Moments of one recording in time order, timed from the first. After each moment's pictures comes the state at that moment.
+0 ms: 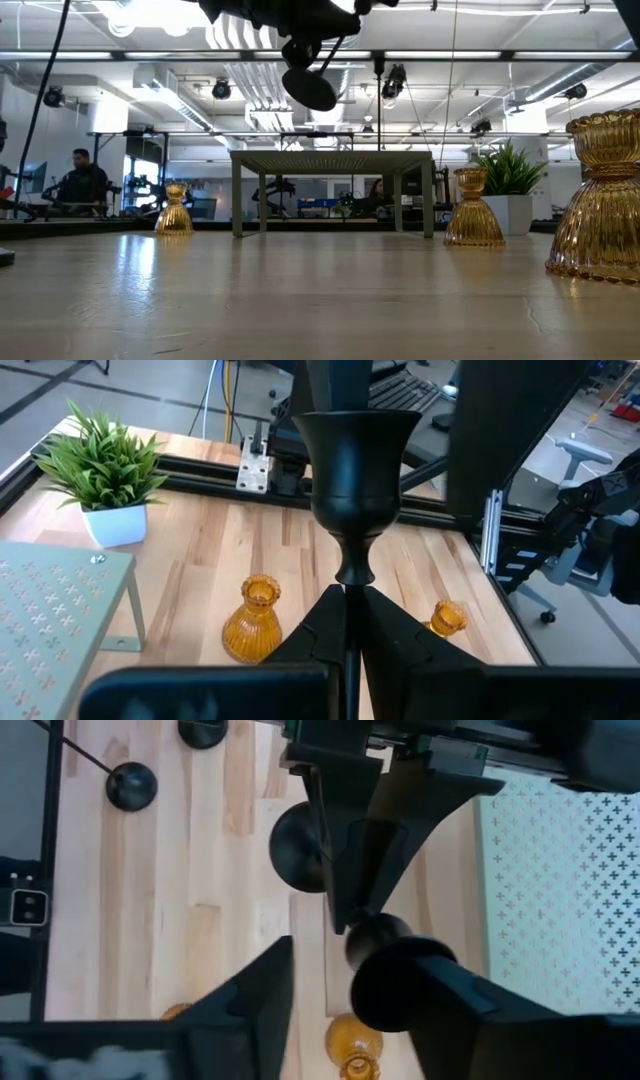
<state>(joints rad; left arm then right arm) 0.16 1.50 1.24 -0.07 0.33 -0.13 -0.06 1.90 2.36 -1.54 -0.08 0.01</state>
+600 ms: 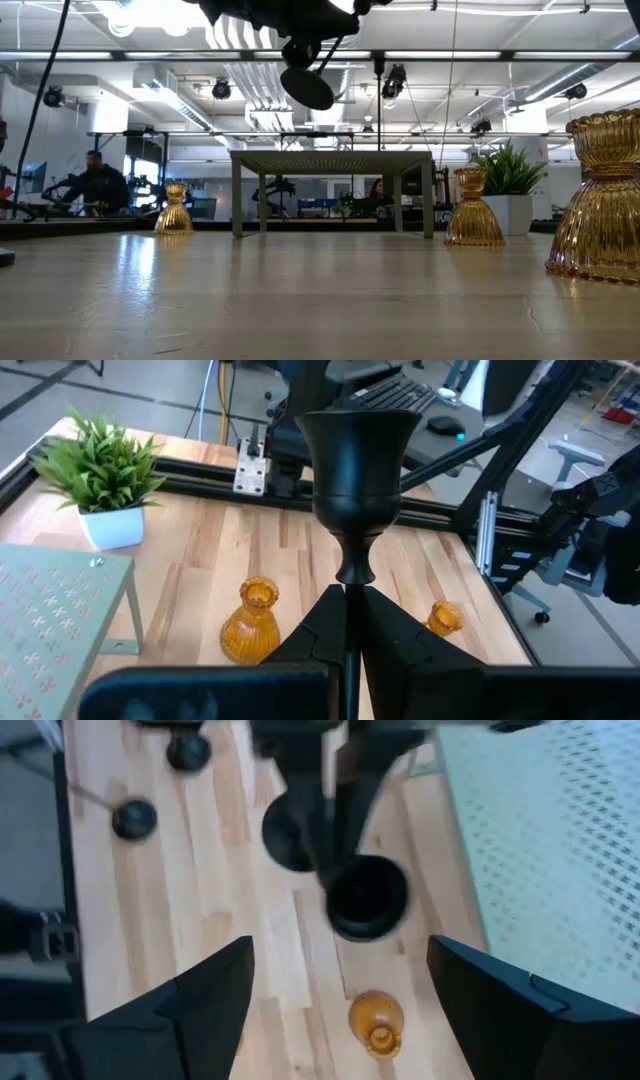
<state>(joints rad) 0.18 1.49 1.24 -0.06 0.35 -0.12 -0.07 1.83 2.36 -1.58 -0.07 0.18</state>
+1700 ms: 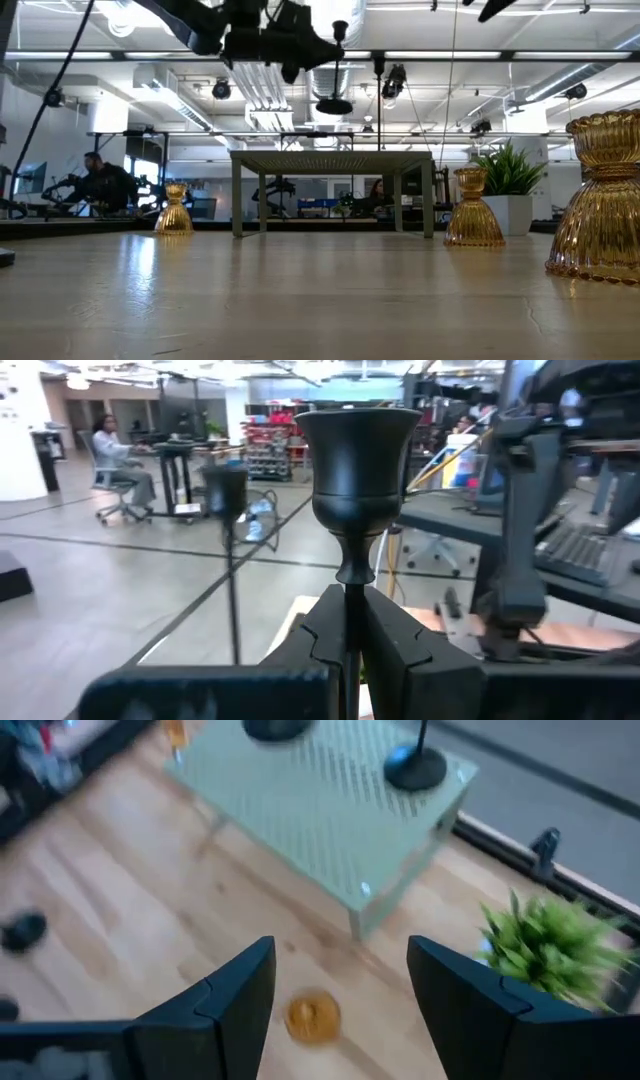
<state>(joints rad) 0.55 1.60 1.24 0.46 0.35 0.00 0.07 1.17 1.55 -1.33 0.51 0.85</state>
